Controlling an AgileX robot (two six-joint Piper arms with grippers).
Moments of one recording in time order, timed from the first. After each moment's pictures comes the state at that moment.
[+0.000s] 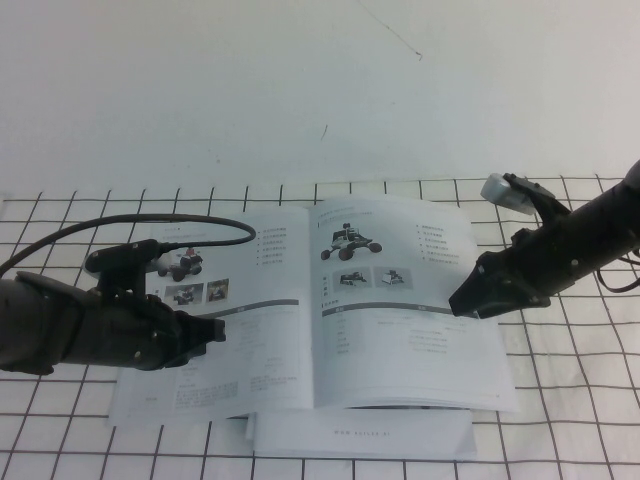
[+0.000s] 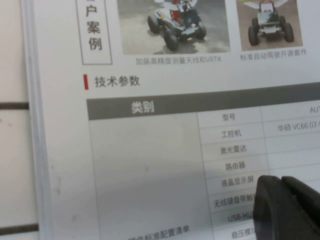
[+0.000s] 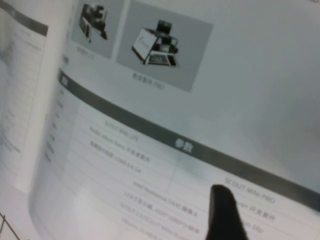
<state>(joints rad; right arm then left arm) 0.09 2.12 -1.37 0.89 0.99 -0.79 -0.16 1.80 -0.82 -1.28 0.29 0.99</state>
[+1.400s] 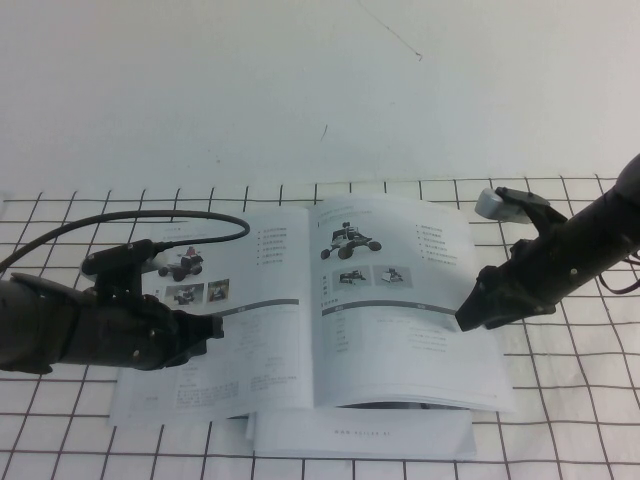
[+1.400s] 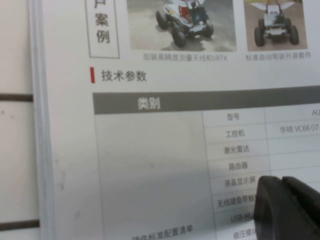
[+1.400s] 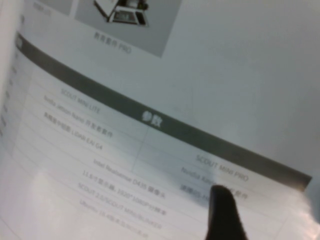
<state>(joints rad) 0.11 2.13 -1.37 0.79 0.97 -0.77 -0.16 1.83 -0.82 -1.31 0.31 1.00</state>
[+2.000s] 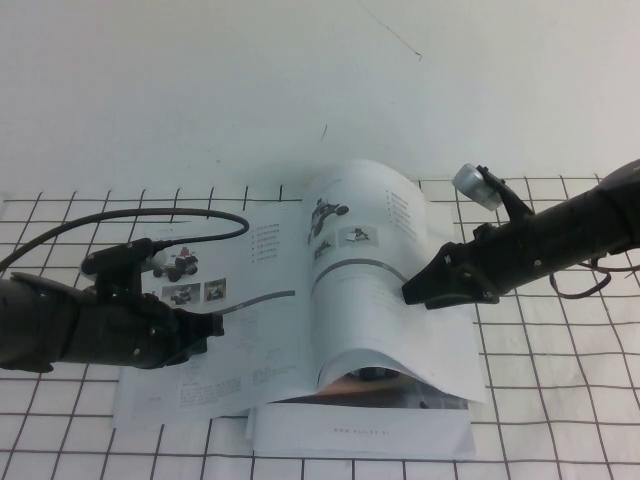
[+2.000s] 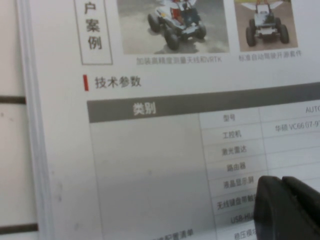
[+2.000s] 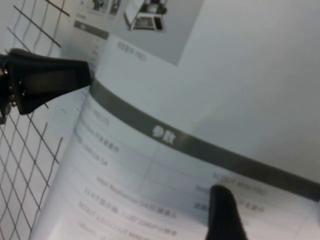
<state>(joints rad) 0.14 2.16 -1.37 1.16 1.03 -0.96 -0.16 1.83 -0.83 -1.33 0.31 1.00</state>
